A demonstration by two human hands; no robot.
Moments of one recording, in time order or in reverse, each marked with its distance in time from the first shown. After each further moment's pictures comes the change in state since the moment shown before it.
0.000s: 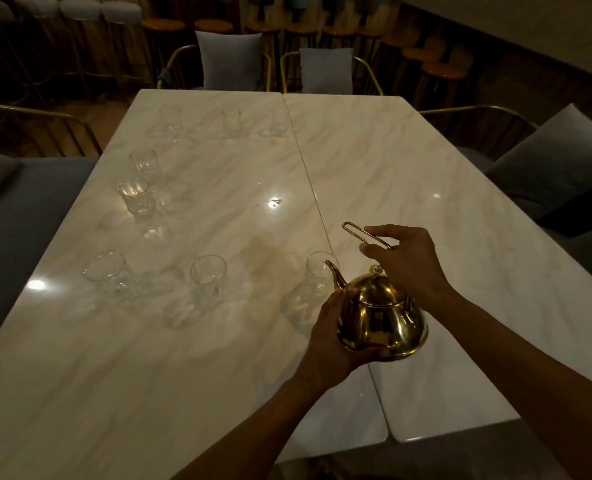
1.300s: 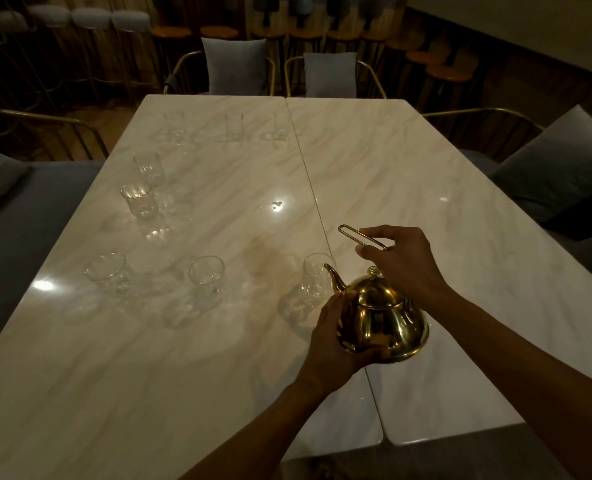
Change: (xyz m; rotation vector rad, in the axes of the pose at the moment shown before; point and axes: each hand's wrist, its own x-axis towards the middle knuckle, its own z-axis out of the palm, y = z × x) left_hand -0.003 -0.002 0.015 0.015 0.057 -0.019; right_hand 0.000 0.003 -0.009 -0.024 -0.040 -0.014
